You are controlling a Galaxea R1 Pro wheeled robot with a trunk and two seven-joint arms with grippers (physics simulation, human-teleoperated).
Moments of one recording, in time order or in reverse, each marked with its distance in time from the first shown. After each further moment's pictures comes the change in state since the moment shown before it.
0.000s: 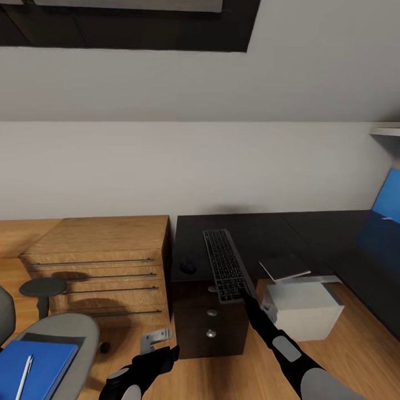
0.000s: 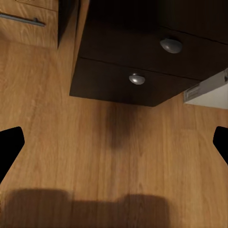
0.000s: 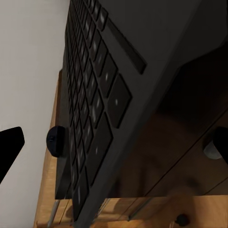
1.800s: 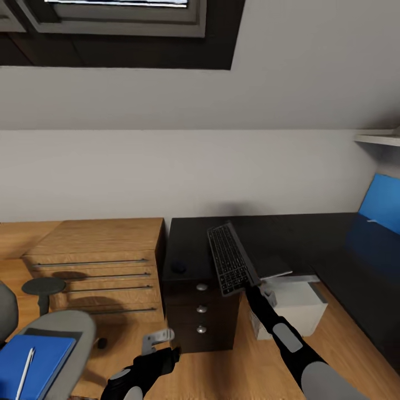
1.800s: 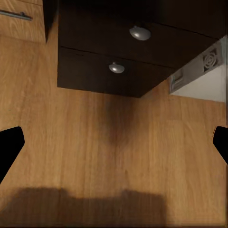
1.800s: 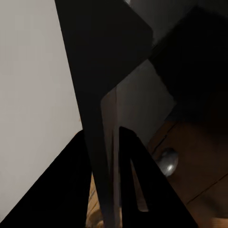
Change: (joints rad) left arm 0.000 0.000 -0.014 0.002 -0.003 -0.003 0.003; right arm 0.004 -0.005 0.001 -0.139 0.001 0.007 0.003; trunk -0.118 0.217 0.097
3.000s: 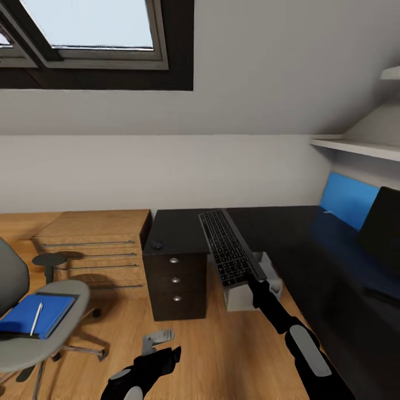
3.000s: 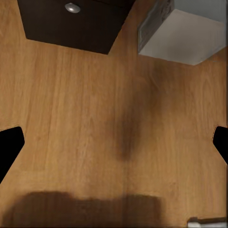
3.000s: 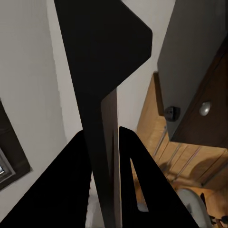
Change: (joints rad) left arm -0.001 0.000 -0.002 0.001 0.005 0.003 -0.002; right arm 0.243 -0.023 -0.001 -0.582 -0.238 0.306 -0.160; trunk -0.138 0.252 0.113
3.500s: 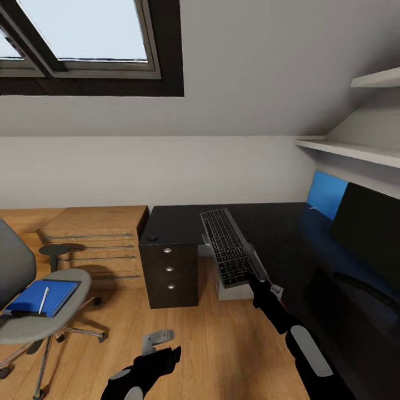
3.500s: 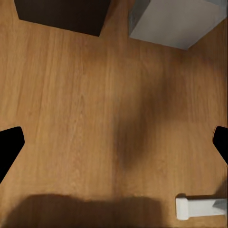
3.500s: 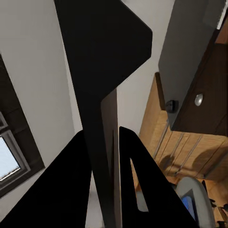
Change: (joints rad) left arm 0.000 0.000 -0.001 0.000 -0.004 -0.001 0.001; right arm 0.000 -0.003 -0.001 0.003 -0.042 0.001 -0.004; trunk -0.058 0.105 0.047
